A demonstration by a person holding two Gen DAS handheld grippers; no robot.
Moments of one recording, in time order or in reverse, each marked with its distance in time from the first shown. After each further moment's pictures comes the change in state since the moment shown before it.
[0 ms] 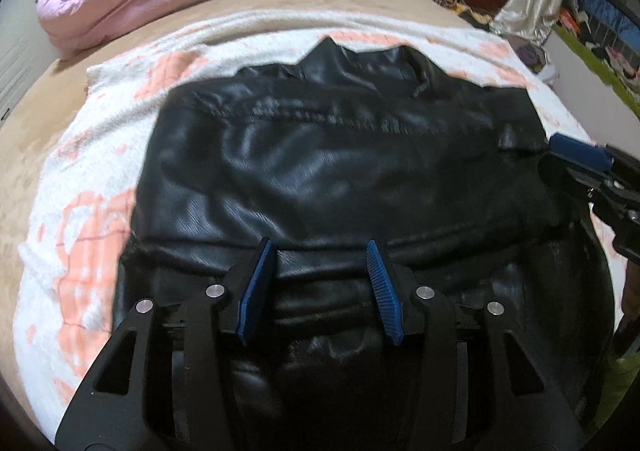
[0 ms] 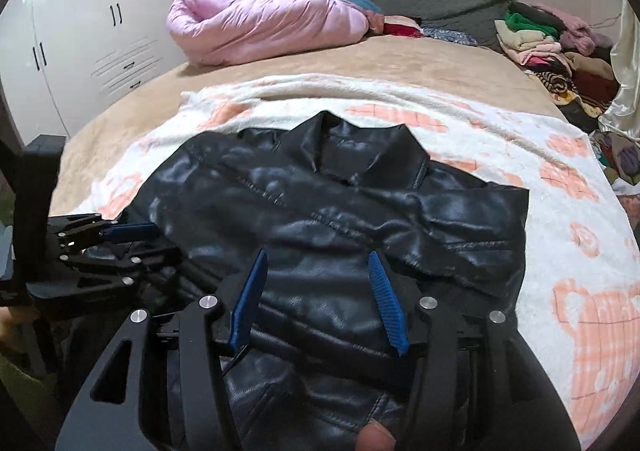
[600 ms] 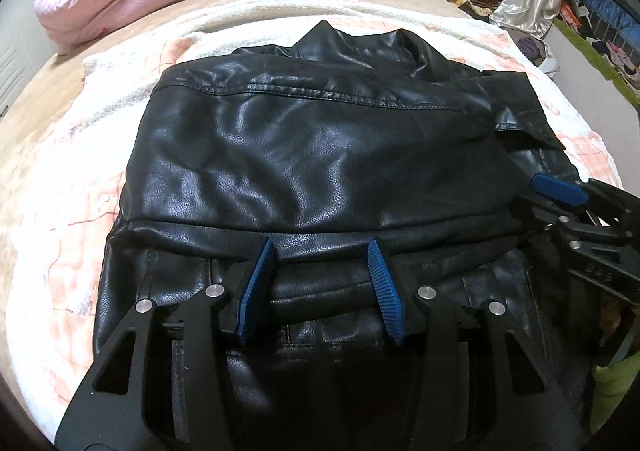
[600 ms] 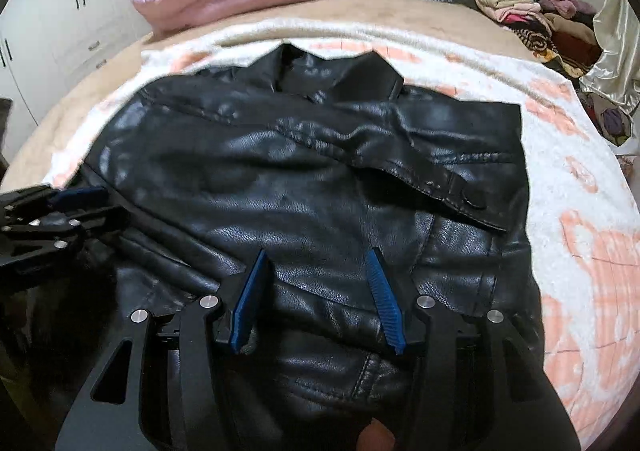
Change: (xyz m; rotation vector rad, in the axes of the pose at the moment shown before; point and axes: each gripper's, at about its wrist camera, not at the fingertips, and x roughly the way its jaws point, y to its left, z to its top) left arm 0.001 -0.004 -0.009 -0.004 0.012 -0.008; right arm 0.031 -0.012 -0.038 0.079 0.121 -0.086
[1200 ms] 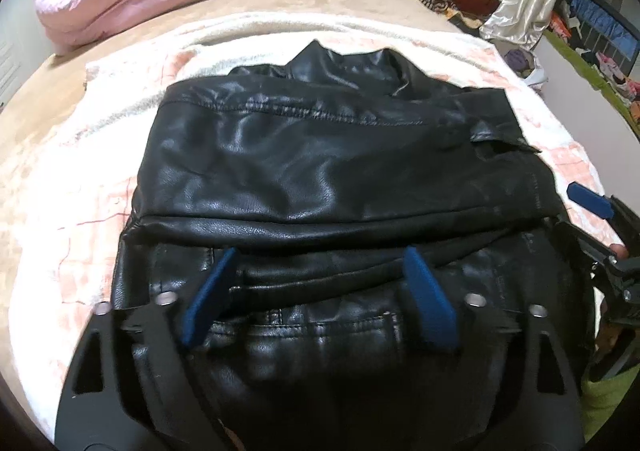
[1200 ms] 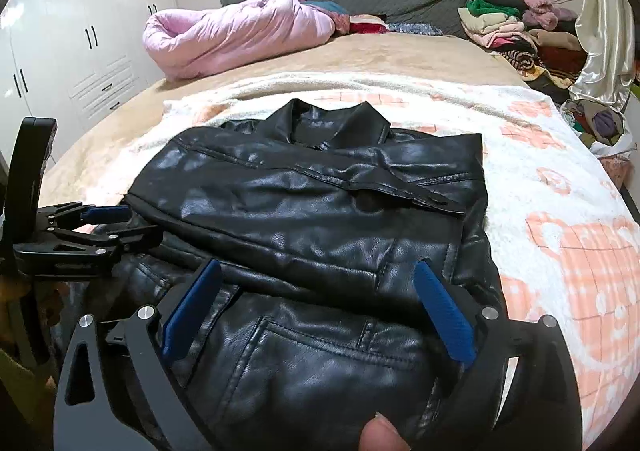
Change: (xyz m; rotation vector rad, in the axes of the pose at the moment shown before) left arm -0.032 -0.002 0.000 -0.007 -0.044 -0.049; right arm -0.073 0.001 -0.021 0.044 -0.159 0.032
